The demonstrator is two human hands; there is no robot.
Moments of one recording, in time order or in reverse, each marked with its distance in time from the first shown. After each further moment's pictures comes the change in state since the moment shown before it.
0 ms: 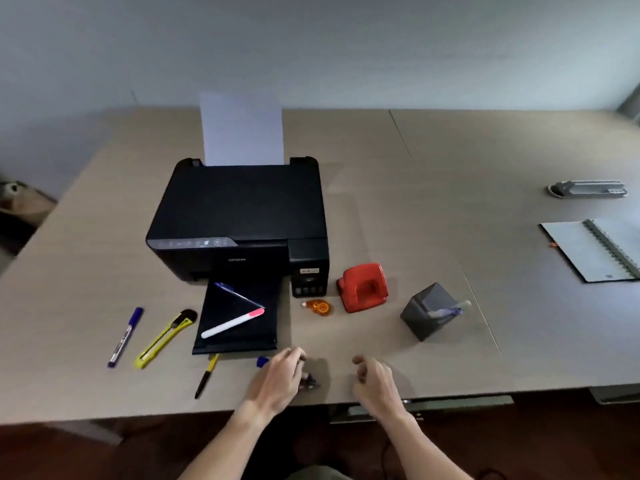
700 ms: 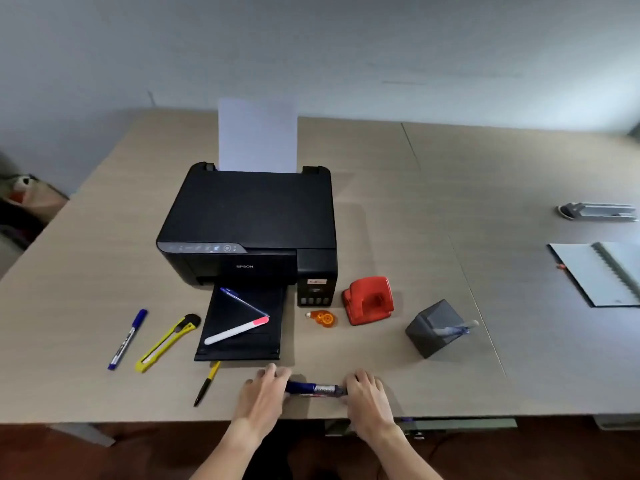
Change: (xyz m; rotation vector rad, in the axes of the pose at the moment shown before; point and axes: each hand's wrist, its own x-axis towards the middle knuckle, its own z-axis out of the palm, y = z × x) left_hand -0.012 -0.028 0.011 0.329 -0.070 -0.106; right_hand 0.005 -0.010 0.022 -0.568 -0.090 -0.258
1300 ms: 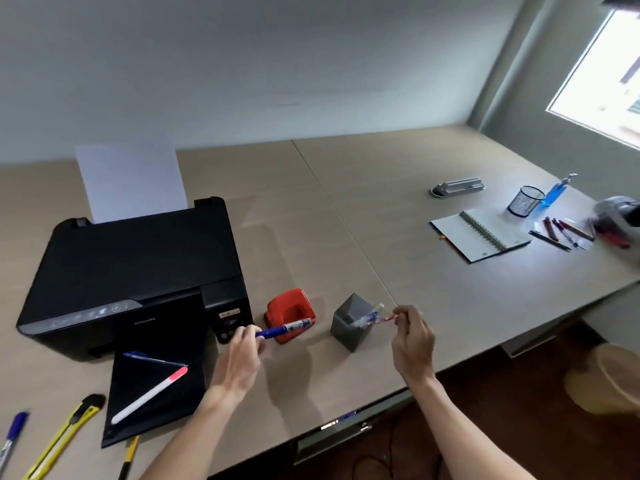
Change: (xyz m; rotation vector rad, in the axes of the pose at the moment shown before) left_hand 0.093 0.088 -0.072 -0.282 0.241 0.189; right_hand -0.048 0.135 -0.135 0.590 1.055 0.289
